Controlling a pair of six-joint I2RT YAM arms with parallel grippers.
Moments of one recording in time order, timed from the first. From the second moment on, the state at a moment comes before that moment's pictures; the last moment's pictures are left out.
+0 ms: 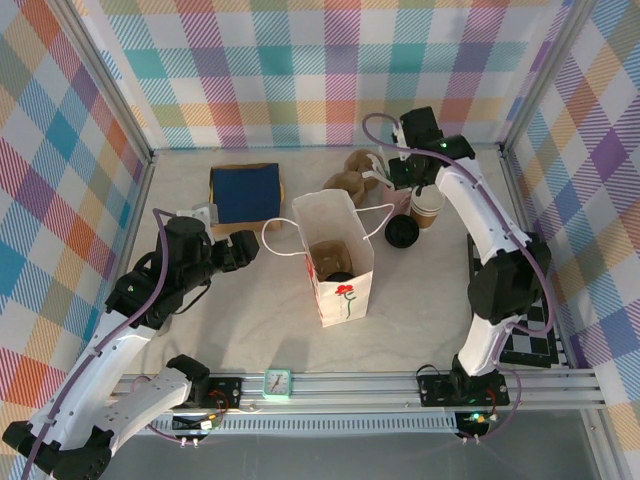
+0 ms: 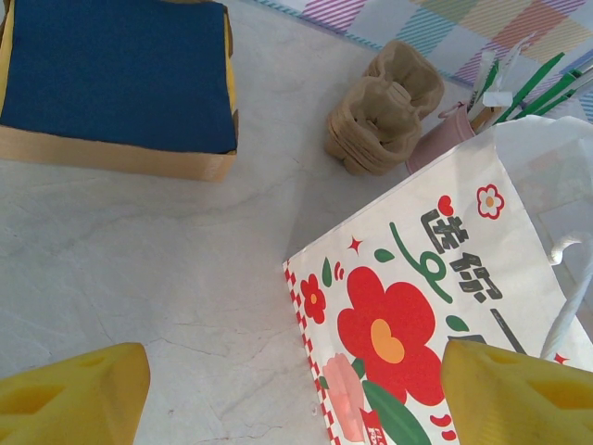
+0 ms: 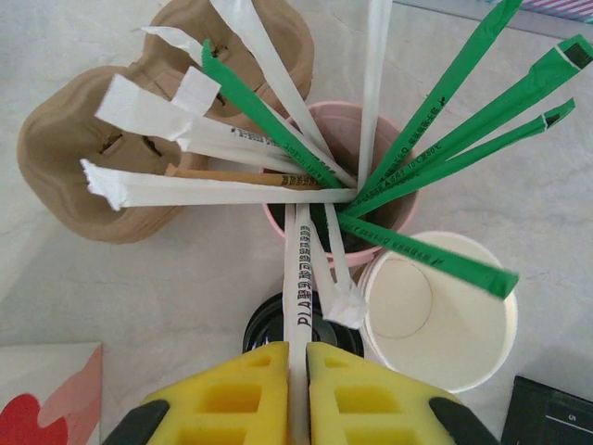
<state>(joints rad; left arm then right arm) -0.47 0.82 1.02 -0.79 -0.06 -0.60 0.34 1.80 1.87 -1.04 0.13 0.04</state>
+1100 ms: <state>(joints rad) -0.47 0.79 1.02 -0.79 -0.07 -0.60 0.37 1.68 1.93 -1.13 0.22 0.02</state>
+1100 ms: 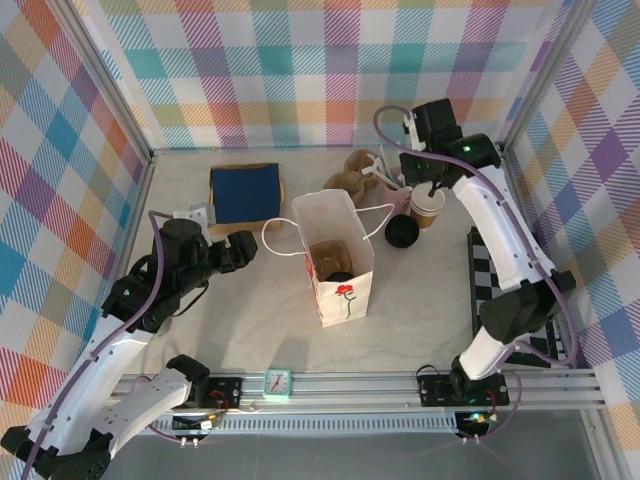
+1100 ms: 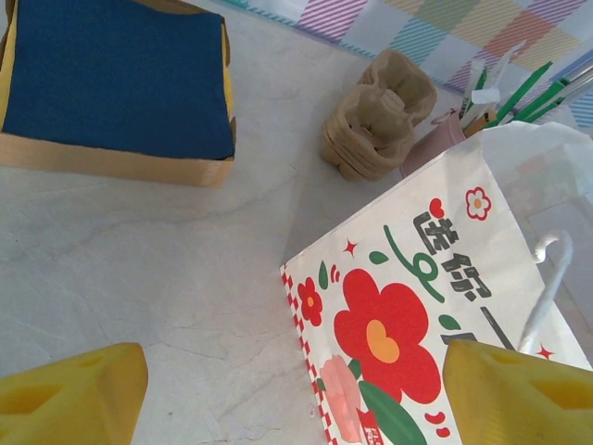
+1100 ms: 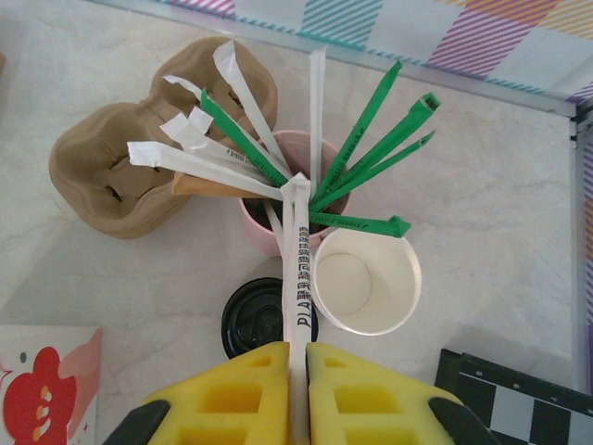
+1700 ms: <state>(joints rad) -0.47 0.76 1.02 -0.82 -0.07 -0.60 0.34 1.90 2.00 -1.13 0.21 0.02</state>
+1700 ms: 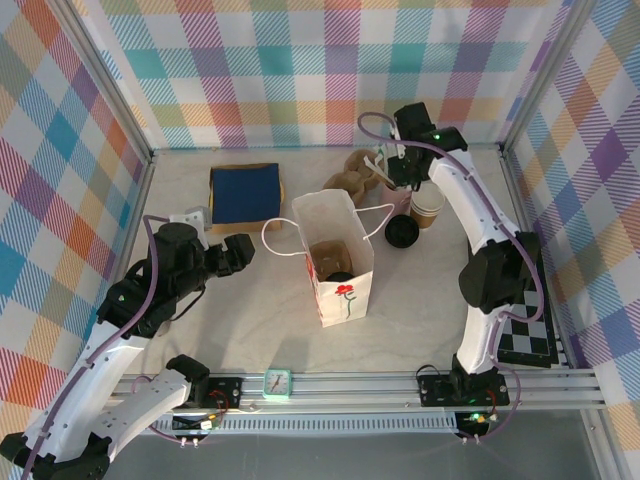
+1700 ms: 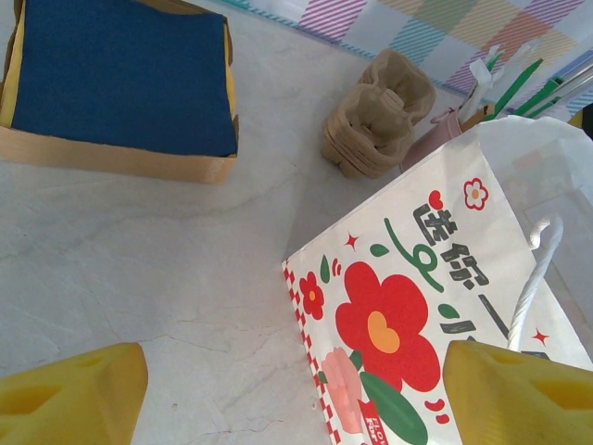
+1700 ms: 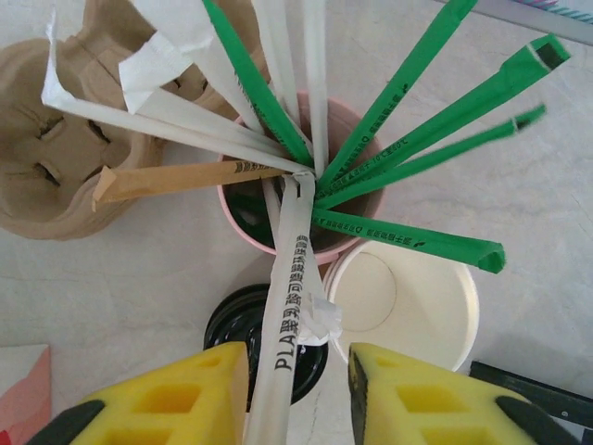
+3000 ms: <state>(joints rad) -0.47 0.80 1.02 -0.82 -0.07 -0.60 0.07 1.95 1.87 -0.95 -0.07 0.26</state>
